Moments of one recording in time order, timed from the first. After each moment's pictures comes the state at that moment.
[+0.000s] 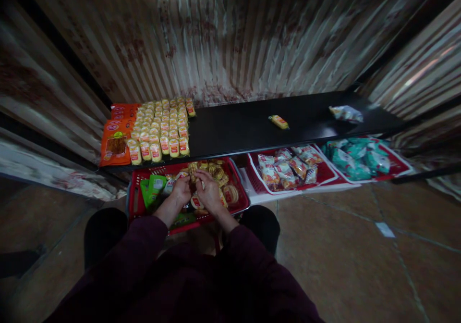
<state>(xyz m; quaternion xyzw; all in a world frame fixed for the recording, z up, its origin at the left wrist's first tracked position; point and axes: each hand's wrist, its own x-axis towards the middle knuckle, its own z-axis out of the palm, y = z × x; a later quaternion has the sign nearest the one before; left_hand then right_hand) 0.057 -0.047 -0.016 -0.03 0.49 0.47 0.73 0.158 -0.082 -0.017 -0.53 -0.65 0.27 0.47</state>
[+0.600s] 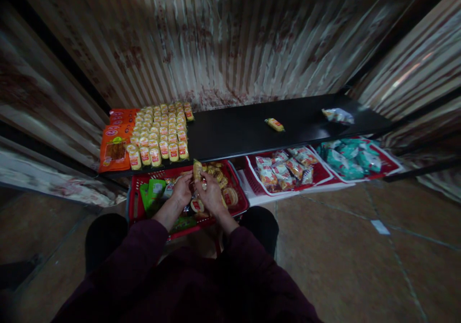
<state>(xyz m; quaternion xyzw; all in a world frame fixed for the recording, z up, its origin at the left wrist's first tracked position) 0.057 -0.046 0.002 0.05 0.48 0.50 0.71 0.161 -0.079 -0.015 -0.62 -0.62 0.24 0.42</state>
